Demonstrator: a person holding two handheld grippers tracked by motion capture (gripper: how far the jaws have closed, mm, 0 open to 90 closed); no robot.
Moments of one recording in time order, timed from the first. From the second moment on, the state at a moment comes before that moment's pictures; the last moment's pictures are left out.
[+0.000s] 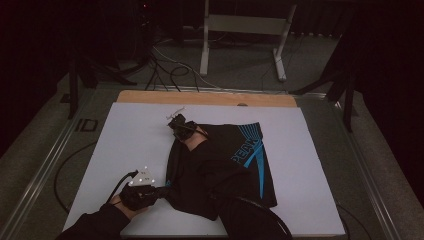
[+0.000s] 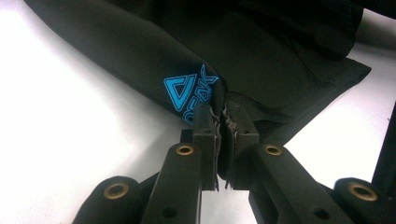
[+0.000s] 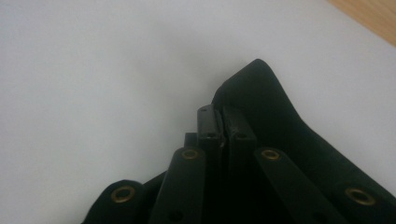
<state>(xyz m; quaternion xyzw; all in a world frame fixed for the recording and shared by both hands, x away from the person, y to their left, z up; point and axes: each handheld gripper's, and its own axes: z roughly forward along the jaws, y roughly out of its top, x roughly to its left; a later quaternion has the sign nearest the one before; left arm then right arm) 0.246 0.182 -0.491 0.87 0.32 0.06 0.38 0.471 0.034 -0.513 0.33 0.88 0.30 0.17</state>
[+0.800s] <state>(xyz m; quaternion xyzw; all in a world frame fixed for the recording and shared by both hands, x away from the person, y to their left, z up) 0.242 0.163 -0.475 0.86 0.30 0.05 0.40 0.465 0.006 -0.483 0.31 0.87 0.33 0.17</state>
